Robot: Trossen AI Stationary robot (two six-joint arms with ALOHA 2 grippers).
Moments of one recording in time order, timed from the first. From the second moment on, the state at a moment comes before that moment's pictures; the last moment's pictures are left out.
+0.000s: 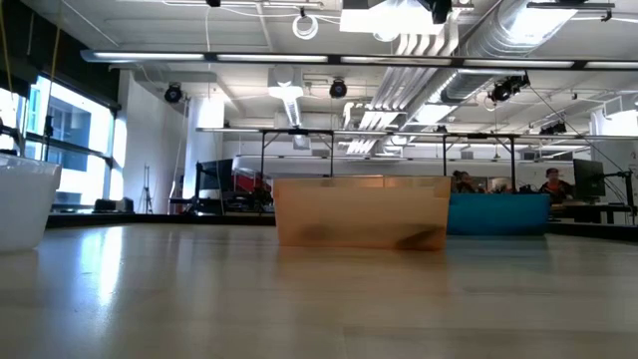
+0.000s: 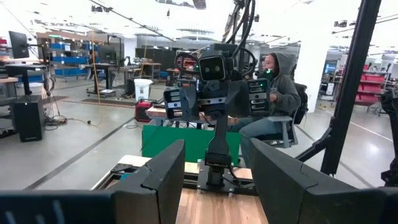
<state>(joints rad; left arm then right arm) 0.07 0.93 0.78 0.30 -0.03 -0.07 -0.08 1.00 0.82 0.26 0.00 0.21</state>
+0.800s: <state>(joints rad) 0.07 0.93 0.78 0.30 -0.09 -0.09 -0.08 1.00 0.82 0.26 -0.01 0.10</state>
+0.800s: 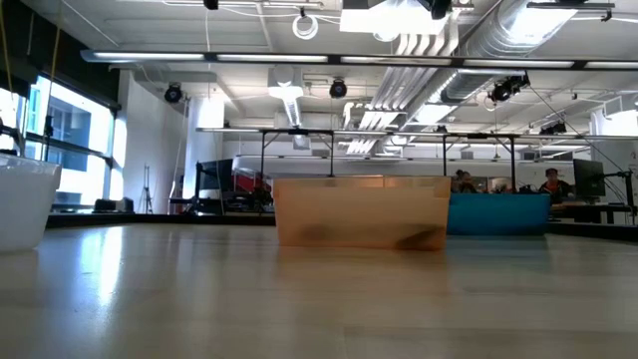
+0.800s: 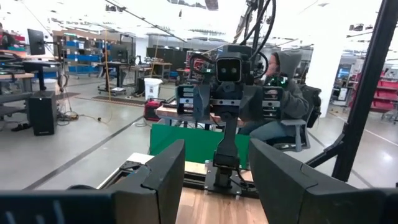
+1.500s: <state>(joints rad) 0.07 0.93 0.78 0.28 -0.09 -0.04 -0.08 1.00 0.82 0.26 -0.01 0.03</state>
